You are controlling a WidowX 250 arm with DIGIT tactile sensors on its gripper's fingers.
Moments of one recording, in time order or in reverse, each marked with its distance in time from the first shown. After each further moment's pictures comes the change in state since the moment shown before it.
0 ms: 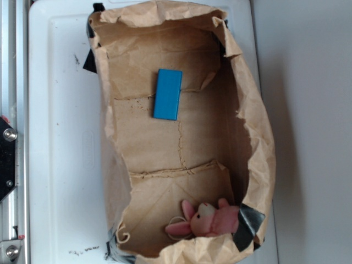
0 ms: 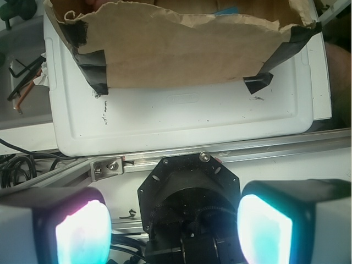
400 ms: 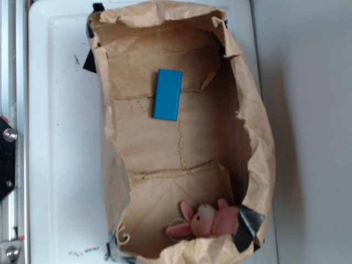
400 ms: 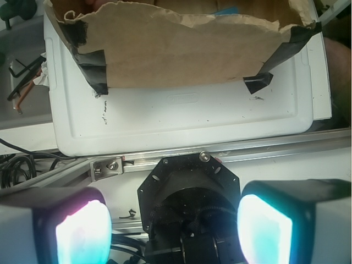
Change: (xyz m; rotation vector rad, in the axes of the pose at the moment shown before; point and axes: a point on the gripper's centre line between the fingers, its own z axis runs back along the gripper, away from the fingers) arm 0.000 0.001 -0.002 0.003 0.004 0.000
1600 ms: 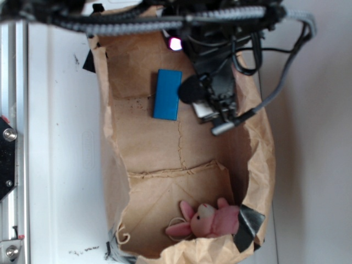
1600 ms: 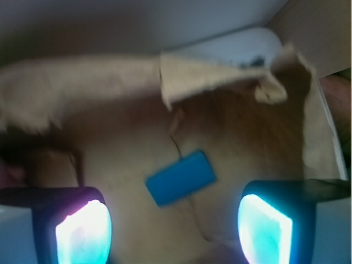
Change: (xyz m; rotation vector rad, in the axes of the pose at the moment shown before) arm 0.179 0.092 -0.106 0.040 -0.112 0.370
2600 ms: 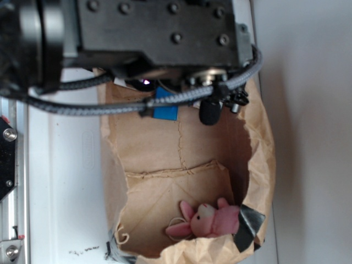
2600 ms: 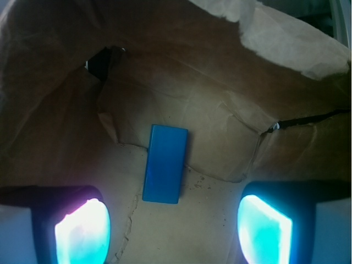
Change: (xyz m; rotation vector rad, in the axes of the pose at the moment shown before) arm -0.031 -0.016 -0.019 0.137 -0.039 0.802
